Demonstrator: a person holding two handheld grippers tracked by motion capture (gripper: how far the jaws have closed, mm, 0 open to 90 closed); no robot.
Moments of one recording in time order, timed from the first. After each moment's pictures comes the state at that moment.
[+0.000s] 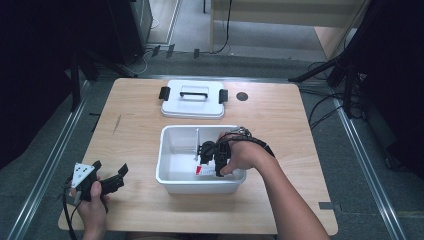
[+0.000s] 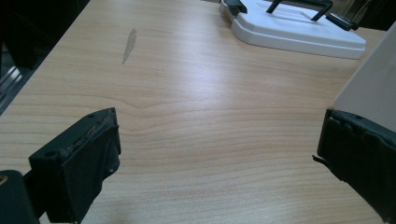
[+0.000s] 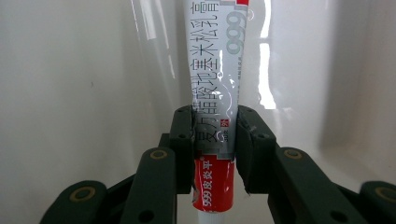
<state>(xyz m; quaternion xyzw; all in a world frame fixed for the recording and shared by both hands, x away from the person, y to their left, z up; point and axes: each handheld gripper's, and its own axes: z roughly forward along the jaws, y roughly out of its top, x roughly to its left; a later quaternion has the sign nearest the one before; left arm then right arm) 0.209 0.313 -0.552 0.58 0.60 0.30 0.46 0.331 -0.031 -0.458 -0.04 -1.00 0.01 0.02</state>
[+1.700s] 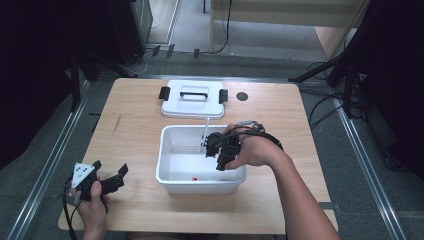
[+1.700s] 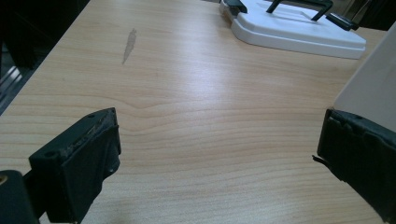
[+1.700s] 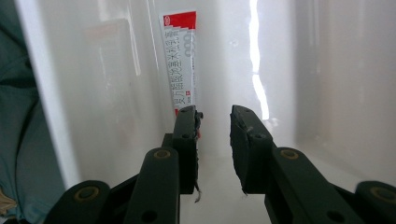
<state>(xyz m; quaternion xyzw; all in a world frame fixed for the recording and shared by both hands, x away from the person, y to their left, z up) 0.209 0.313 -0.552 0.58 0.60 0.30 0.46 0.326 -0.051 -0.412 -0.05 -1.00 -0.07 0.01</state>
